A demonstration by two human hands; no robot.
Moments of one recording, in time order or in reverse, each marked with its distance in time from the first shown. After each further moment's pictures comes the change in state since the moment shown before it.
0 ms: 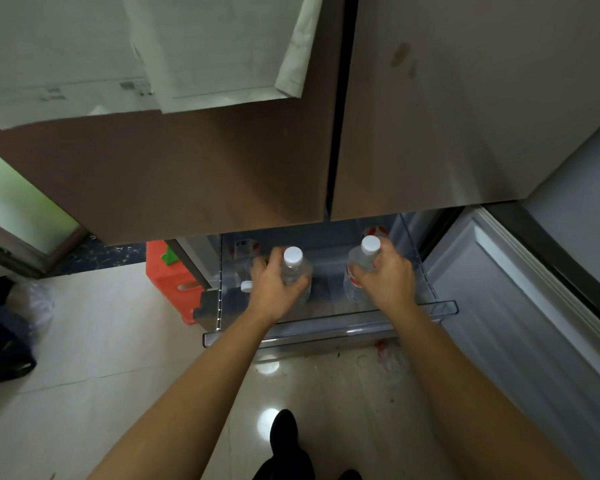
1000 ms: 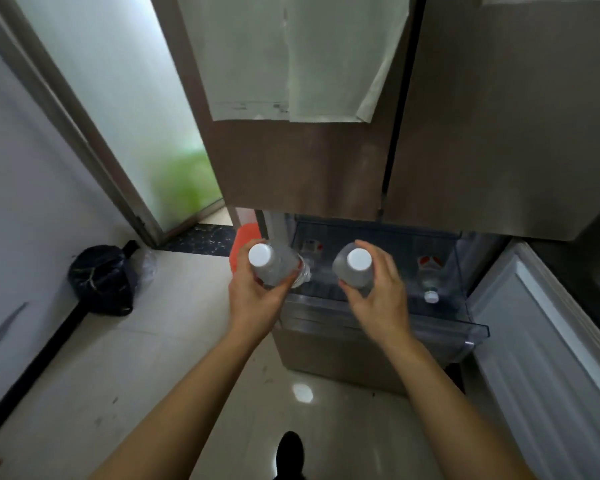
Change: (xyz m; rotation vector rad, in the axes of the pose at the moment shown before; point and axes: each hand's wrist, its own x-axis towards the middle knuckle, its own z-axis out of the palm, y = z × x) left_hand -0.176 0.028 -0.072 -0.305 0.672 0.092; right_hand -0.114 -0.057 -0.029 0.338 -0.110 -0.634
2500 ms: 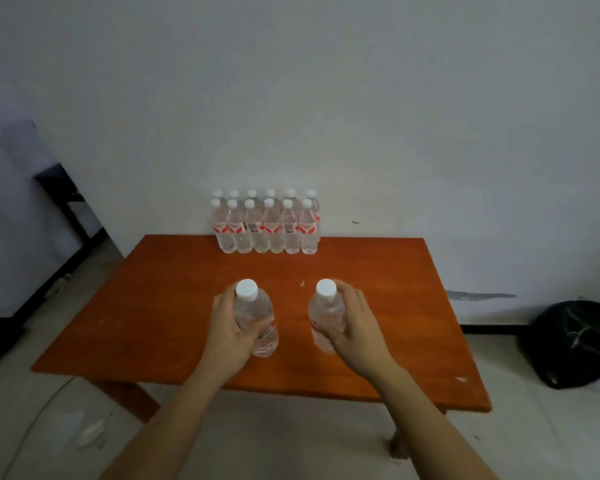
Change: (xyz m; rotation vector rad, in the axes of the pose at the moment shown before) left_hand -0.463 -0.220 -0.939 0.374 1.201 -0.635; right_hand -0.538 -0.670 0.714 0.494 -1.369 -0.787
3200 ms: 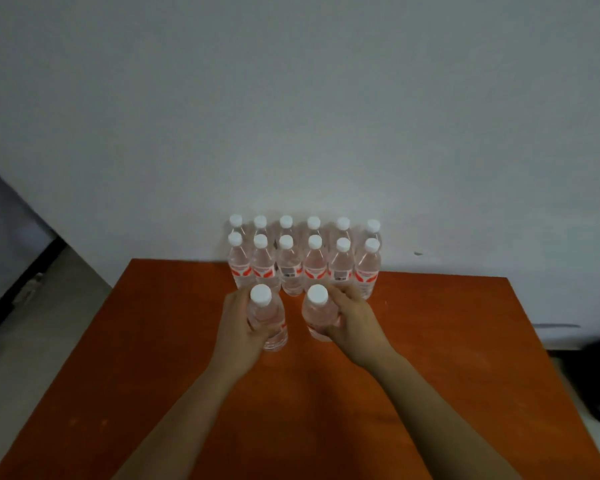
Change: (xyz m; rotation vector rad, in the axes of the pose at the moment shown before) left_hand 0.331 -0.134 -0.042 0.023 -0.063 0.012; right_hand 0.318 0.031 0.170 -0.156 -0.167 0.033
